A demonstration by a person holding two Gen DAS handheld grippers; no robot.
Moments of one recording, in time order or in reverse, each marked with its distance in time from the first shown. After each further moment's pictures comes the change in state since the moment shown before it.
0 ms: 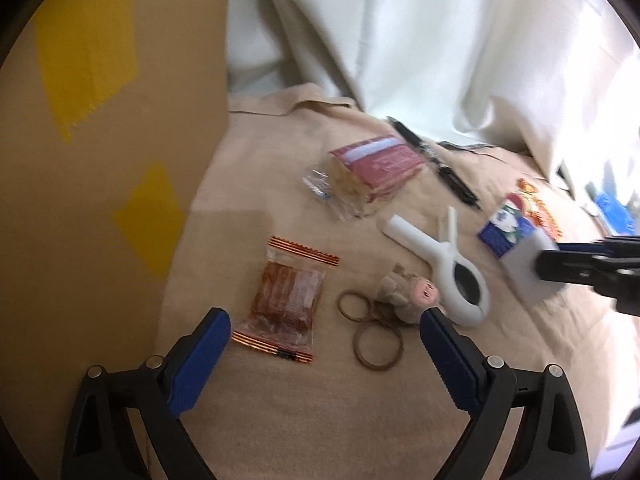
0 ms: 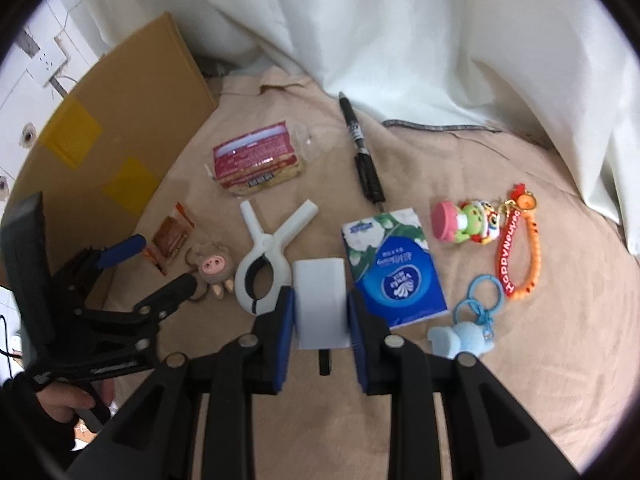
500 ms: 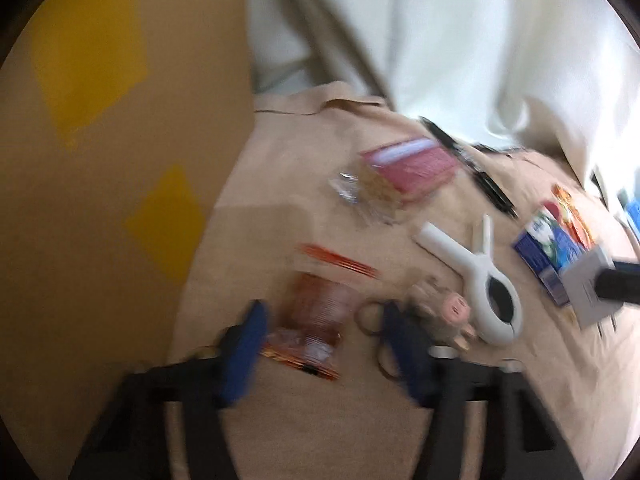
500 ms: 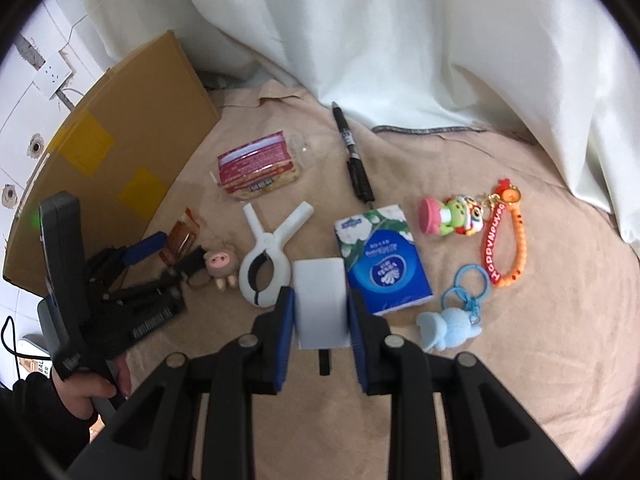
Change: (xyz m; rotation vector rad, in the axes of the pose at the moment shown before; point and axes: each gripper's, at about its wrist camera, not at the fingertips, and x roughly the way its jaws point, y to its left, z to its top) left arm 0.008 0.010 0.009 -0.056 0.017 0.083; right arm -0.013 -0.007 -0.007 0.030 -0.026 0.020
